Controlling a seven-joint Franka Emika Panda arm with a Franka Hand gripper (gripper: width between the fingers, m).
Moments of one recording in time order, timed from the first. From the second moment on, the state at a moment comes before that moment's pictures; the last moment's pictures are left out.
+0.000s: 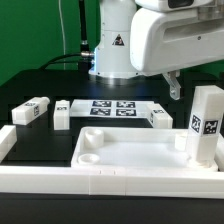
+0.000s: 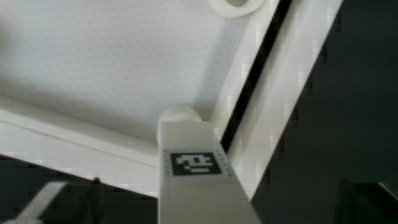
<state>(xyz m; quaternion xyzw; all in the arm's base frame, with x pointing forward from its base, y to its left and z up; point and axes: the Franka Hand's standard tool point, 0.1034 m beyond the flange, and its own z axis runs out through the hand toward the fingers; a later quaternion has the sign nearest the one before) 0.621 0.084 0.131 -0.98 -0.17 0.05 0.06</state>
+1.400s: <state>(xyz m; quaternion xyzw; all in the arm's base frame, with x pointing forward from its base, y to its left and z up) 0.637 0.083 0.134 -0.99 -0.15 0.03 0.02</state>
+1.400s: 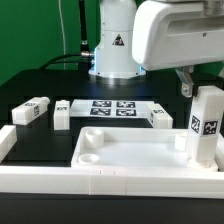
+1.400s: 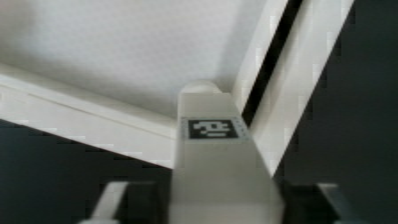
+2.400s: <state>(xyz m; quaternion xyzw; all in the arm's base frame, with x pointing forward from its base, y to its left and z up) 0.633 0.086 0.133 -0.99 0.15 0.01 0.05</state>
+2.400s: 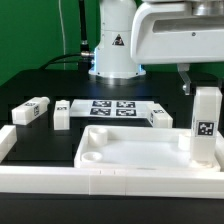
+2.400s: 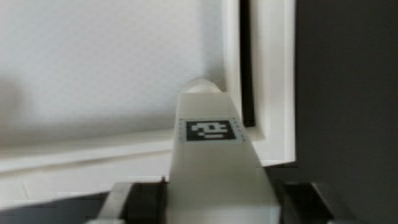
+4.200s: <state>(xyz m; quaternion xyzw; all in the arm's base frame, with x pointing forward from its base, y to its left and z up) 0.634 0.097 0.130 -1.00 0.06 -0.01 0.07</state>
